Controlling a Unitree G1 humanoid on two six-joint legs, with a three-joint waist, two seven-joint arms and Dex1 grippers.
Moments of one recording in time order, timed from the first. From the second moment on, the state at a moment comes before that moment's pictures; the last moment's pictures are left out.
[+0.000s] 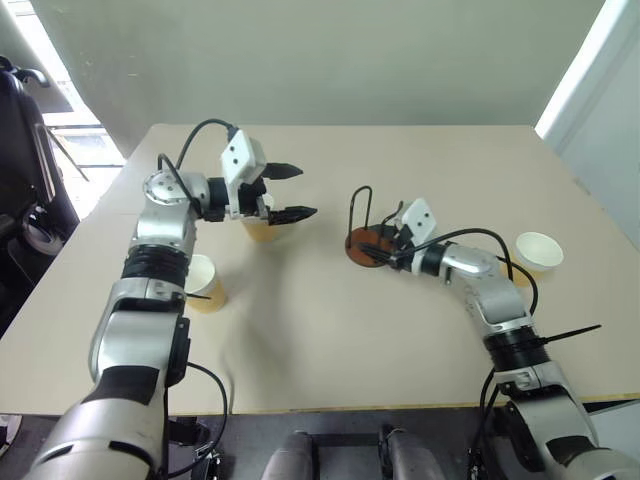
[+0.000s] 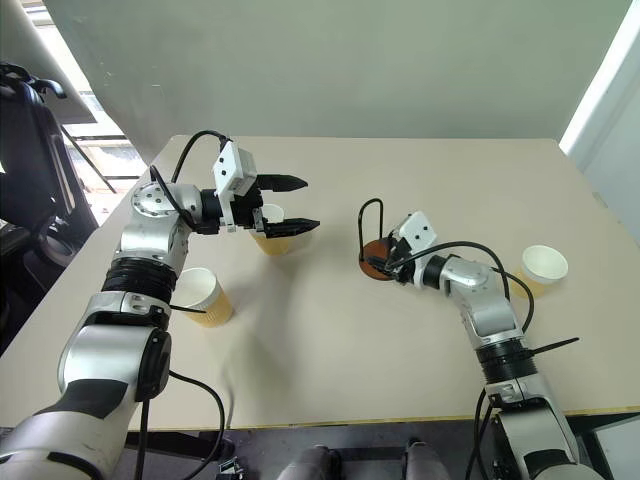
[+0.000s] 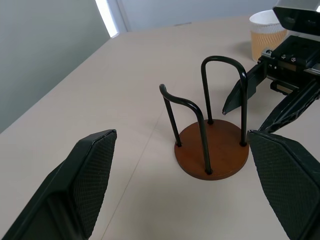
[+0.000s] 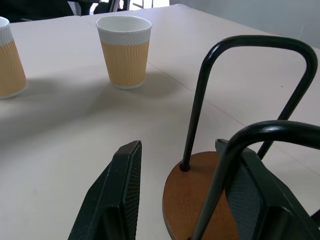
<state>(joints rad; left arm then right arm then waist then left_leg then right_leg) -1.09 0.55 -0.01 0.86 -0.17 -0.08 -1.30 -0.66 -0.33 0.13 0.21 0.16 0.33 0.75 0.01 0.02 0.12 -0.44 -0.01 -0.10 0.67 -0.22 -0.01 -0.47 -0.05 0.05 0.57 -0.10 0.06</state>
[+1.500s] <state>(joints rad) -1.09 0.57 -0.01 0.86 -0.17 -0.05 -1.33 -0.76 -0.45 0.25 0.19 0.26 0.43 1.25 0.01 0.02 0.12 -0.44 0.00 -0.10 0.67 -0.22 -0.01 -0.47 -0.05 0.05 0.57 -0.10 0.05</state>
